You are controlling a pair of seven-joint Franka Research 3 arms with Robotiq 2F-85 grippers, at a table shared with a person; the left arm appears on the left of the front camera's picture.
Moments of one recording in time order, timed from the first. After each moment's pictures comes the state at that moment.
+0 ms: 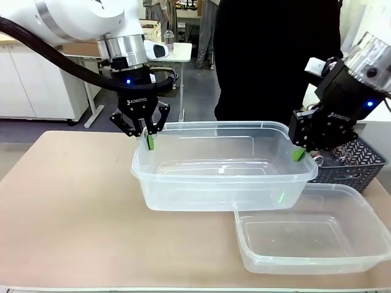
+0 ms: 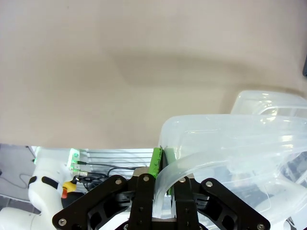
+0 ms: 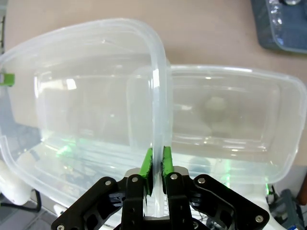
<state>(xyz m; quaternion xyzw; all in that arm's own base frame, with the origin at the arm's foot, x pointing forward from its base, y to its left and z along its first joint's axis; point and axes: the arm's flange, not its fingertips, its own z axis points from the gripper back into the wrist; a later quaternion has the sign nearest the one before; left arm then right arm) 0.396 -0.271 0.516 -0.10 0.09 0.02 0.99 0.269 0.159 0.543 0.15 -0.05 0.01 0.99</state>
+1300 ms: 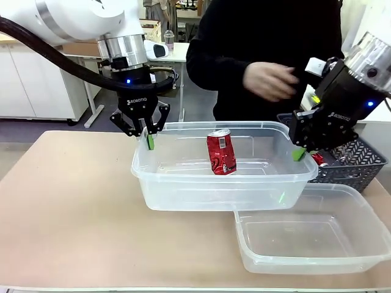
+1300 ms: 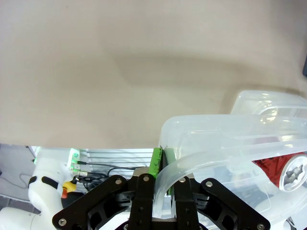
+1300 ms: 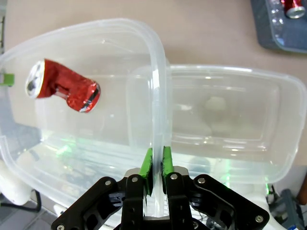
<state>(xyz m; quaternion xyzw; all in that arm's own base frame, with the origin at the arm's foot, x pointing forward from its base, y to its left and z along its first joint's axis) 0.396 -0.271 0.516 -0.10 0.09 0.02 0.99 0.269 0.159 0.543 0.15 -0.05 0.01 0.99</state>
